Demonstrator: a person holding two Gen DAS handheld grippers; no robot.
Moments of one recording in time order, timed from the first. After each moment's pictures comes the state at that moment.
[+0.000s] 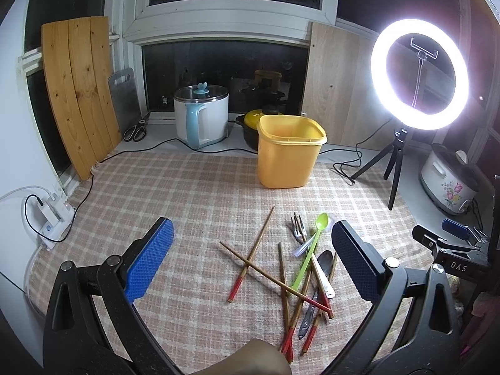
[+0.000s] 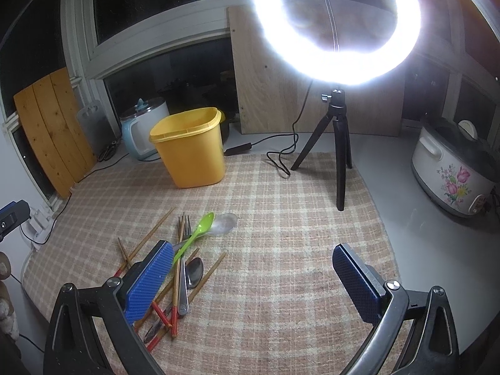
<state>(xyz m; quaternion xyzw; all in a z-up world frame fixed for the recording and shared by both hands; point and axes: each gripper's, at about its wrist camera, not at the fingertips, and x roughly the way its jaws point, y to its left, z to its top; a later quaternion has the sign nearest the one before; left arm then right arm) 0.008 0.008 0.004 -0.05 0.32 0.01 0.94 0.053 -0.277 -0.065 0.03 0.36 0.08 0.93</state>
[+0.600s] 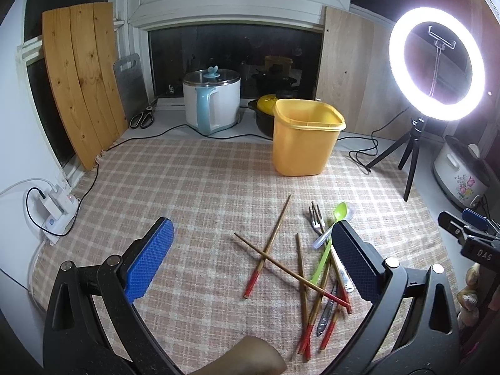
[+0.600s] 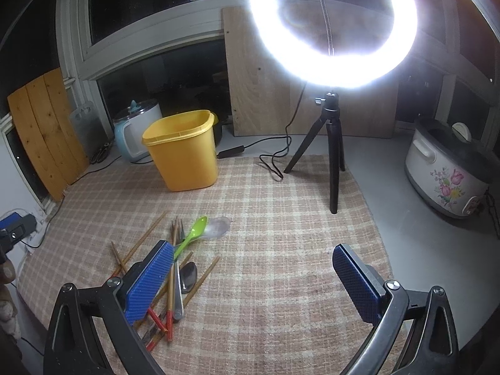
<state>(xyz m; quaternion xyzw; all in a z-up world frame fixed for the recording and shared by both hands) 0.027 0.026 -0.017 -0.05 0.36 0.03 0.93 0.058 -0.278 -0.058 0.04 0.36 0.08 0.93</state>
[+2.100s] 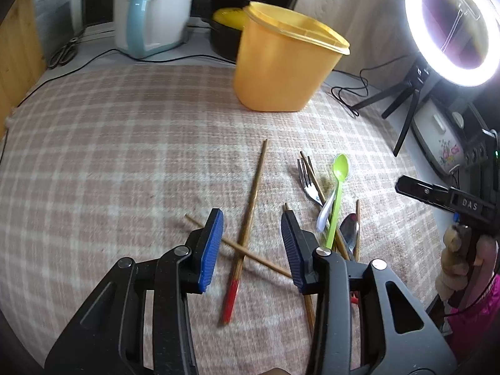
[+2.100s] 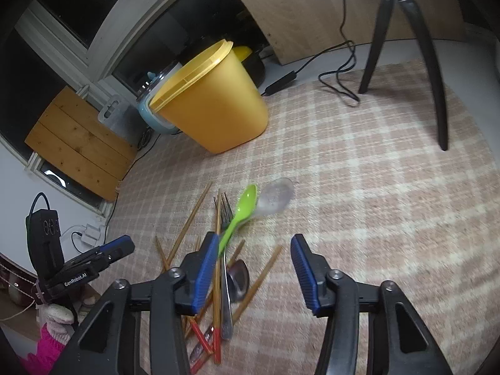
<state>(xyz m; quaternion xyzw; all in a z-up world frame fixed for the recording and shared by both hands) 0.138 0.036 -0.120 -0.09 0.50 -0.12 0.85 0.166 -0.268 -0.152 0.19 0.48 0.24 0.82</state>
